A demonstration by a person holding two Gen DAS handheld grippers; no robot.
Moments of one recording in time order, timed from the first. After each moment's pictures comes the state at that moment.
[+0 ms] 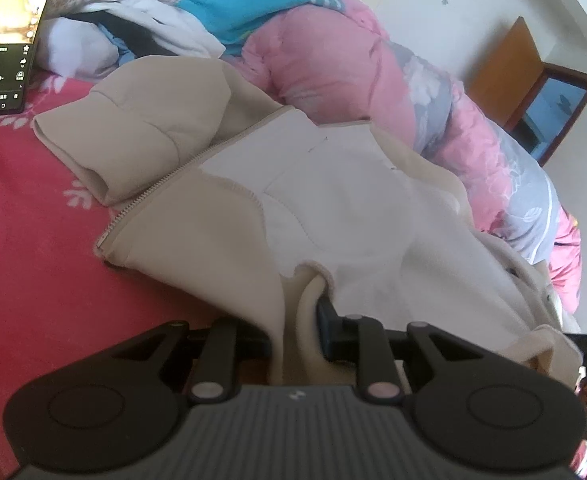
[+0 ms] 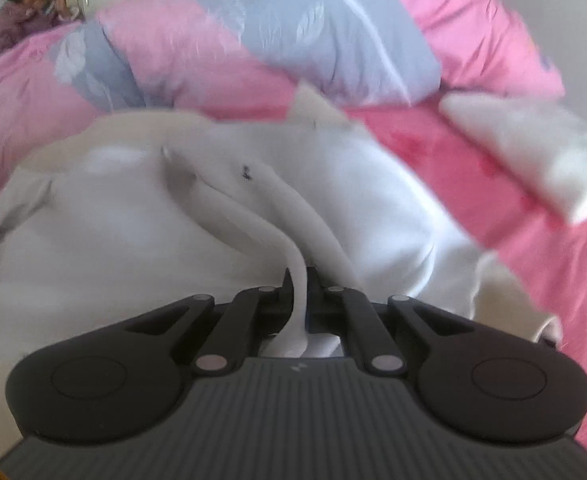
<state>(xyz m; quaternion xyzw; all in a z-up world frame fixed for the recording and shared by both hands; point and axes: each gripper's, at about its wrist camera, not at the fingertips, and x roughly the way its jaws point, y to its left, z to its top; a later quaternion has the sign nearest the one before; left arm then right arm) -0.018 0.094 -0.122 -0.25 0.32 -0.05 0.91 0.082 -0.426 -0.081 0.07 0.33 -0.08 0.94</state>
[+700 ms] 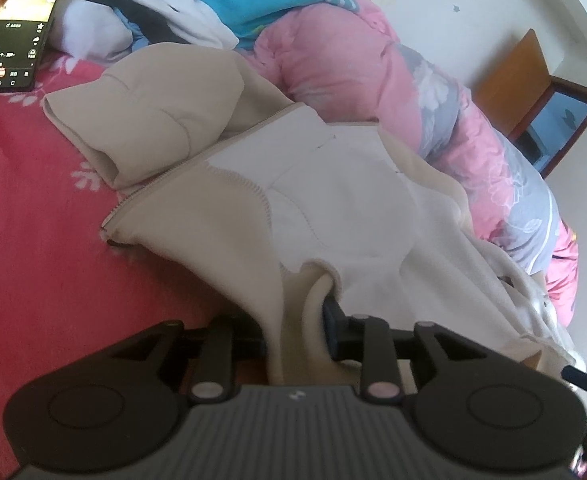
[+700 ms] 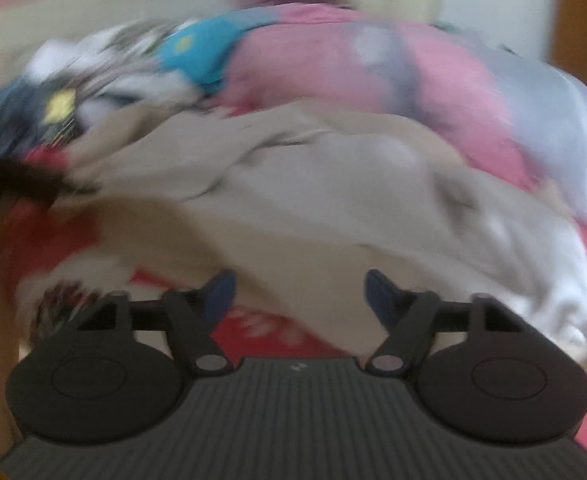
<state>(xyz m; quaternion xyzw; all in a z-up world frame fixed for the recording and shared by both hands) -0.017 0.101 -0.127 -0.28 0.33 -0.04 0.90 -0.039 -0.275 -0.056 -0.15 0.26 0.23 0.92</state>
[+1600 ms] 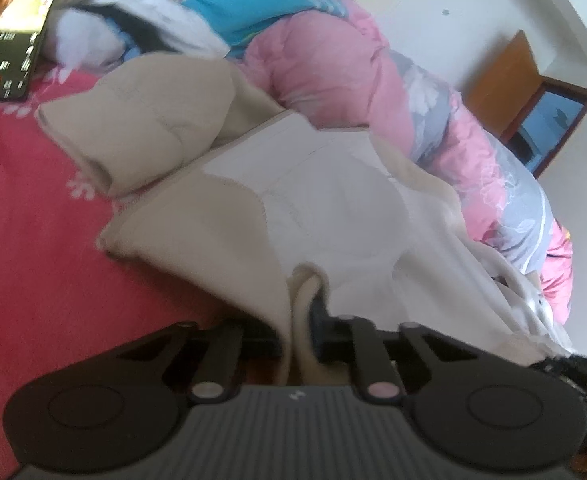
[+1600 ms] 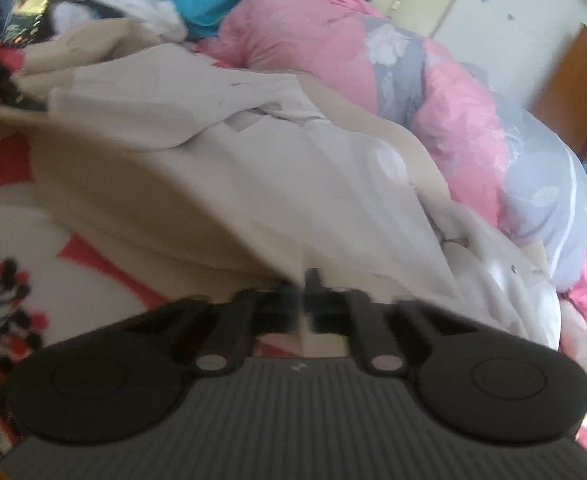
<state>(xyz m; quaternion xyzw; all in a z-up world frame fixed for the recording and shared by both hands) -0.021 0.099 -0.121 -0.26 0.31 -0.05 0.91 -0.017 -0.214 -0.089 -0.25 0.24 0.14 0.93</state>
